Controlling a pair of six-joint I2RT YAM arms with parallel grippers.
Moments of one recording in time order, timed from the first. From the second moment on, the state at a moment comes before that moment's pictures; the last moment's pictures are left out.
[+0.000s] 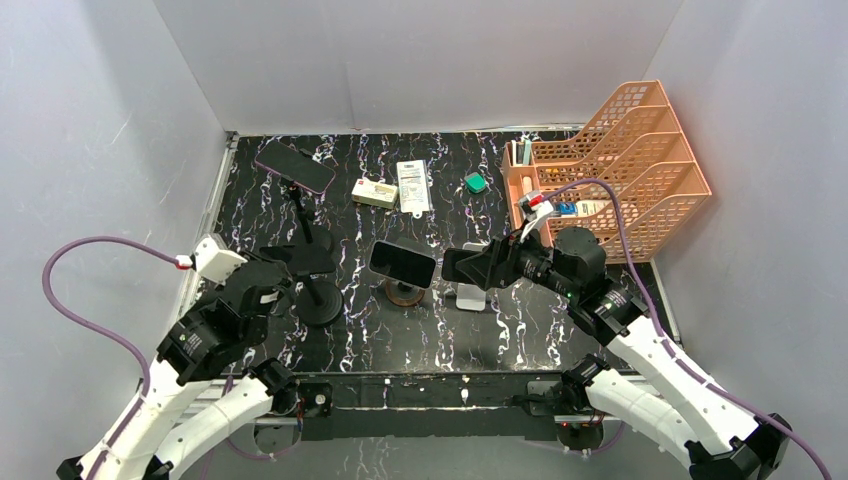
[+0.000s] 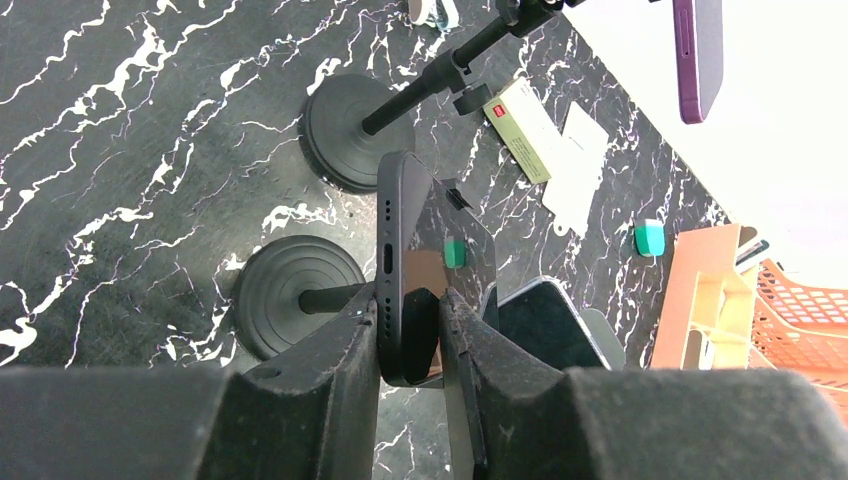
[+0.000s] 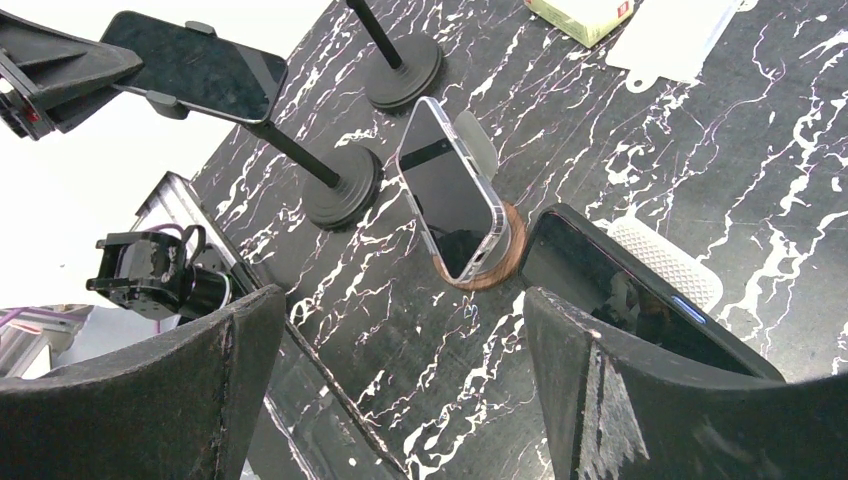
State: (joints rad) left arm -0.69 0.57 0.93 -1.05 -0.82 -1.12; right arm 0.65 0.73 0.71 -0.21 -0.29 0.44
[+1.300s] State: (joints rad) left arm -0.69 0.51 0.88 -0.82 -0.54 -0.90; right arm 0.65 0.78 0.74 -0.30 -0.24 0.39
